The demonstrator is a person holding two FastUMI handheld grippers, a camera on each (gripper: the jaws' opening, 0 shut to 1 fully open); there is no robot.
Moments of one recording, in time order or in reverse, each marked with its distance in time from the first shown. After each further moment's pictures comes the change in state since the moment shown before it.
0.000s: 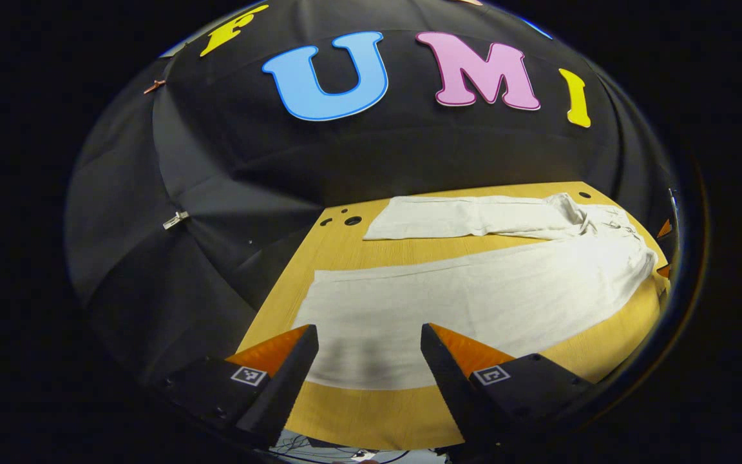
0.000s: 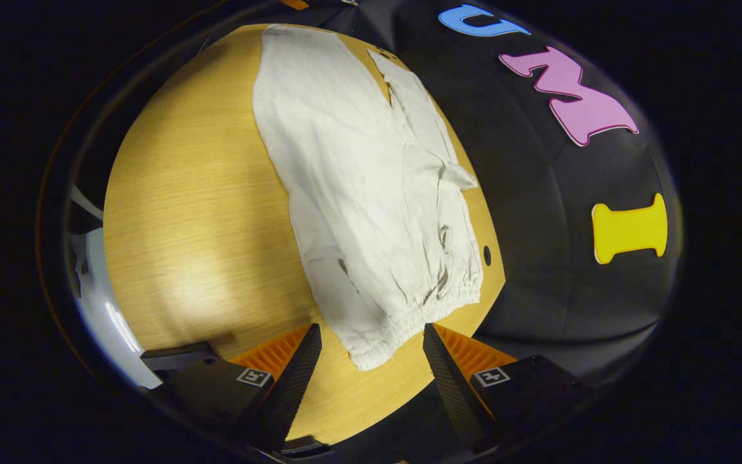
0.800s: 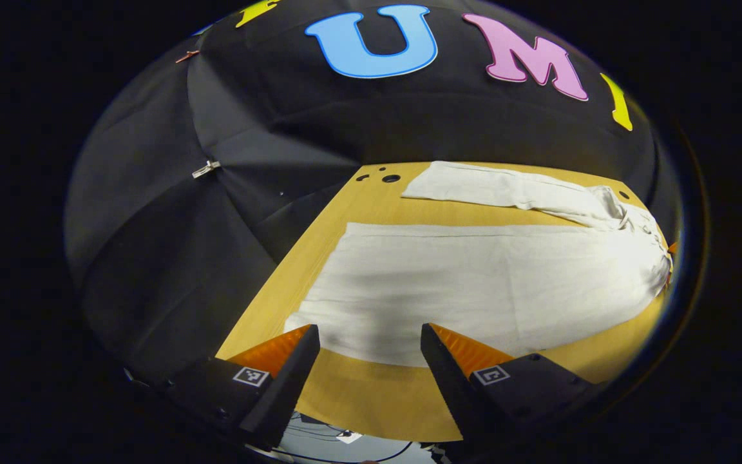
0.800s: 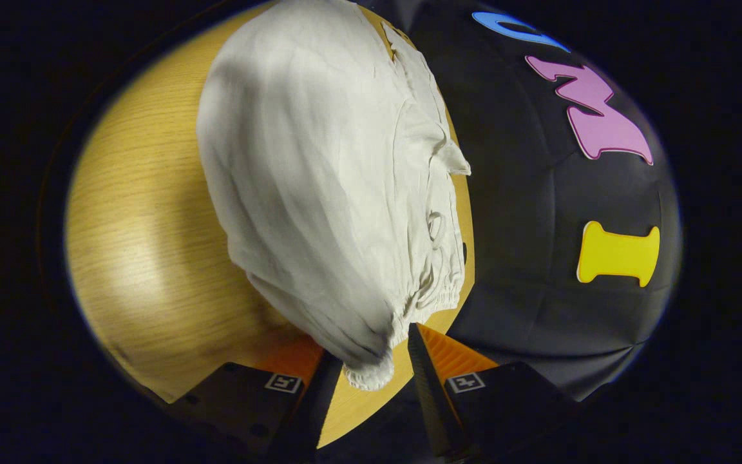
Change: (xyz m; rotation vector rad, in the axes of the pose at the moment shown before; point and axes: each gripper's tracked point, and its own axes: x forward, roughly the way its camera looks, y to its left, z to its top) left arm 0.012 0.038 -0.057 -0.114 0.164 0.152; right arm 0.068 -0.032 -0.009 -0.094 0.103 -0.154
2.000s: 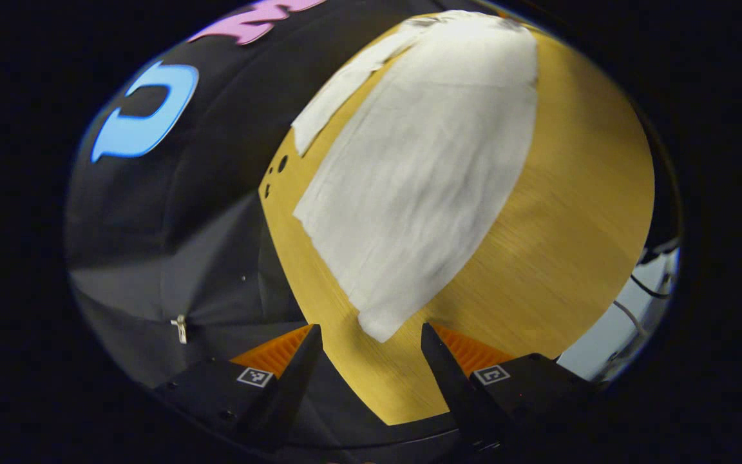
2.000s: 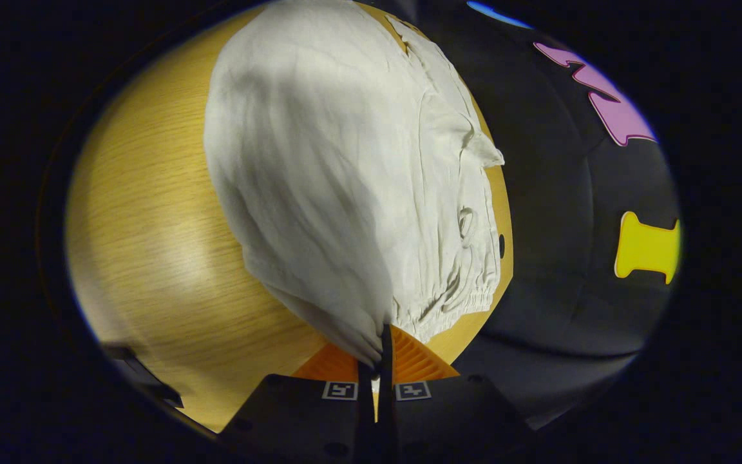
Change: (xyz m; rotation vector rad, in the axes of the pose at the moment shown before) left arm 0.074 0.088 -0.046 1.161 0.031 -0.152; right arm 0.000 0.009 0.007 0.006 0.029 0.156
